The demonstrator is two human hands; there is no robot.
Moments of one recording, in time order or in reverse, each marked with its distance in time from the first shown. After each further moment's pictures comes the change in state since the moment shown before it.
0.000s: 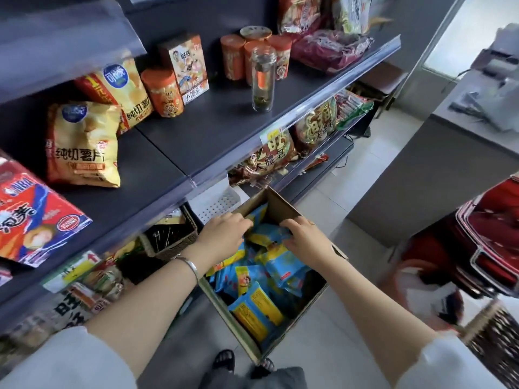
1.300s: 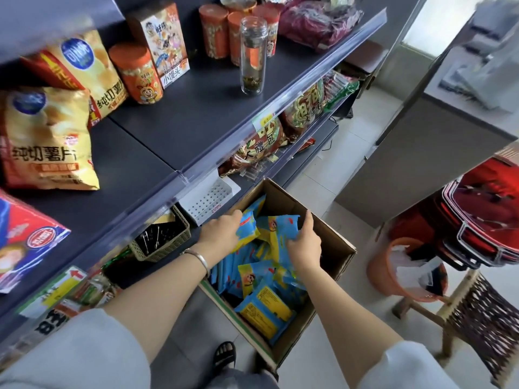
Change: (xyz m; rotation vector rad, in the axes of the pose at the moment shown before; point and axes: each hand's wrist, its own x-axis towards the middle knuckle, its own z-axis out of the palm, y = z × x) left_hand 0.027 -0.021 0.030 -0.122 -0.091 -0.151; right_hand 0.016 -0.024 0.064 0.575 0.297 0.688
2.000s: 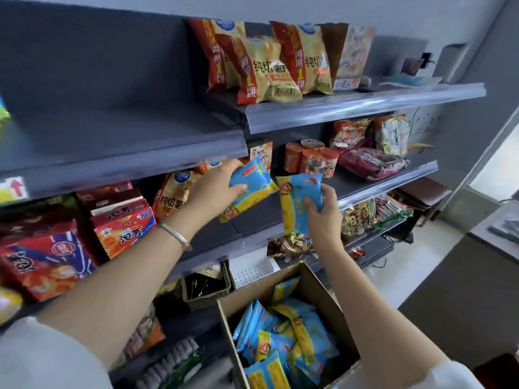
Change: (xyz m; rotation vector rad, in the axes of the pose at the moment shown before) left_hand -0.141 -0.012 -0.228 -0.378 0.837 -0.176; right_hand -0.063 -0.190 -0.137 0.501 -0.015 -0.779
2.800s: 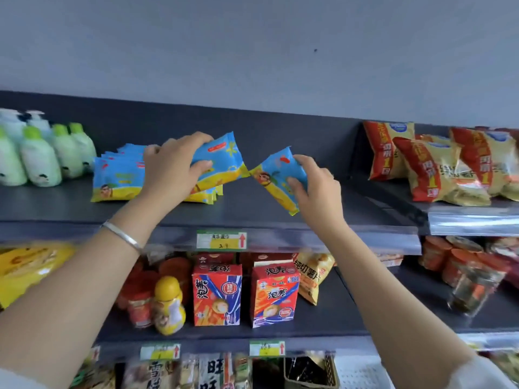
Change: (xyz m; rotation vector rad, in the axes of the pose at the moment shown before) left_hand -0.093 -0.156 -0.312 0.501 0.652 -0.216; right_hand -0.058 -0.268 0.221 -0.169 -0.293 -0.874
